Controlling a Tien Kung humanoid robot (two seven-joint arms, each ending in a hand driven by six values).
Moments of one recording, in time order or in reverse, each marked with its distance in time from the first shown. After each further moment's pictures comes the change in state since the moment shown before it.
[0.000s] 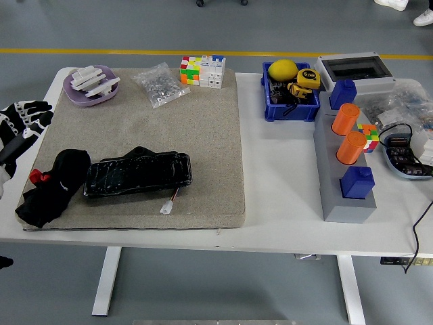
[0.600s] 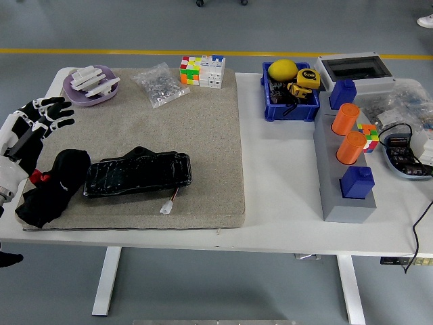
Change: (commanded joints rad) left arm 0.015 -0.016 0.020 -0.100 -0.294 -0.113 0.104; right arm -0.002 0.003 -0.028 0.000 0.026 -0.003 -0.002
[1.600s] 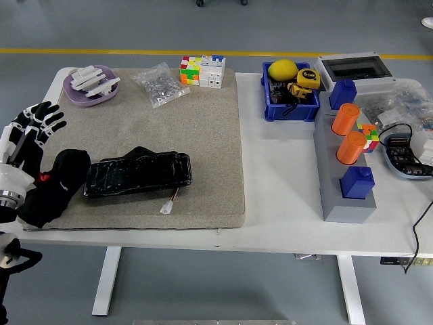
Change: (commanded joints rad) left arm -0.073 -0.112 -0.026 0.226 -0.064 0.002 -0.129; right arm 0.002 0.011 0.029 0.000 -0.039 -0.001 -0.001
